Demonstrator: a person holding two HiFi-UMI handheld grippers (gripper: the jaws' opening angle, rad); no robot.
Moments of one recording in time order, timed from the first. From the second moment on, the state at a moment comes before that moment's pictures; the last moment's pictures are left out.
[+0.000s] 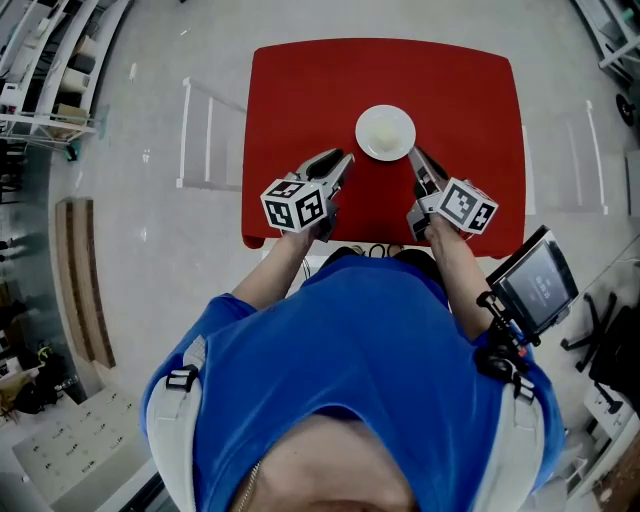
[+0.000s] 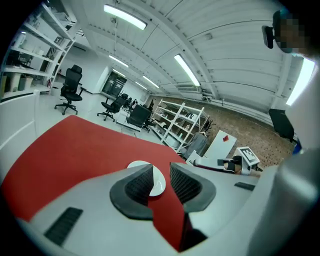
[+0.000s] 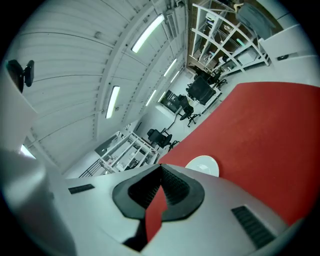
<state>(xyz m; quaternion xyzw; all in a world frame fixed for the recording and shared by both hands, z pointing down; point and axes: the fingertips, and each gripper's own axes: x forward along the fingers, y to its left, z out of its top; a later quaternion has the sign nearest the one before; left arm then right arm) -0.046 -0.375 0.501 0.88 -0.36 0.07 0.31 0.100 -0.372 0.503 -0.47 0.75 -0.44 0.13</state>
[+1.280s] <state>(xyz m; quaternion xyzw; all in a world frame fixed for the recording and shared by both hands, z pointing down) -0.075 -0.281 0.451 0.90 -0.32 0.01 0.29 0.074 -0.233 0.441 -0.51 0.81 -0.28 0.07</state>
